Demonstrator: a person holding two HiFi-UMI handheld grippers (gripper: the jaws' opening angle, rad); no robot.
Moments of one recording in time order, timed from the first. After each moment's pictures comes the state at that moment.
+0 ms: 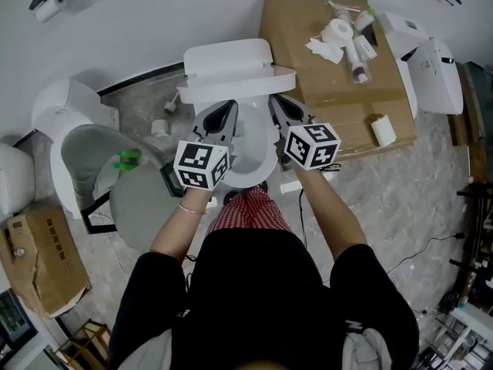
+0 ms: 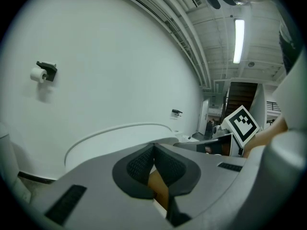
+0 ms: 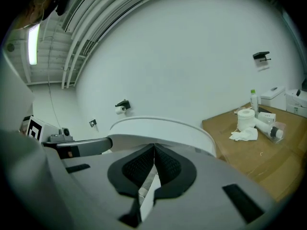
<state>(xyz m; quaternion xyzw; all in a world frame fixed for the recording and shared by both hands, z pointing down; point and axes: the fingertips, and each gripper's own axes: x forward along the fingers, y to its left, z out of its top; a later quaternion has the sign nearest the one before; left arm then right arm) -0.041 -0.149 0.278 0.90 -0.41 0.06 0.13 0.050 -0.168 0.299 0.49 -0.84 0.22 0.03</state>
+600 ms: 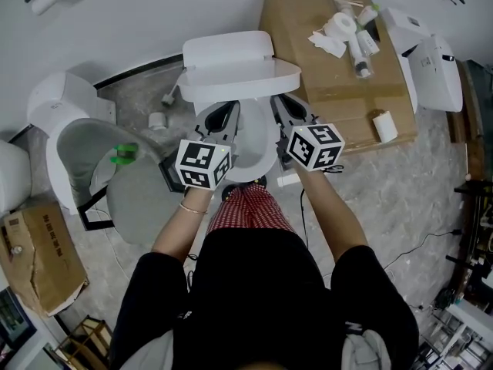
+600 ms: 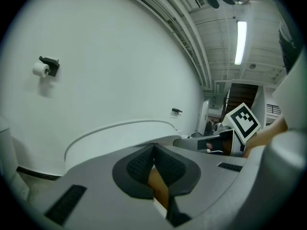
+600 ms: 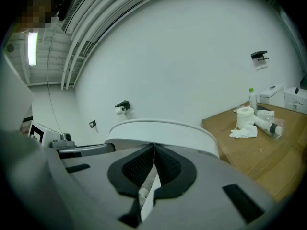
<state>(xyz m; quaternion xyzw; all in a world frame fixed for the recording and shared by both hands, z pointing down) -0.046 -0.141 0.293 0.90 -0.41 0.06 0.14 0.044 -0.159 0.302 0.50 -0.84 0.23 0.02</state>
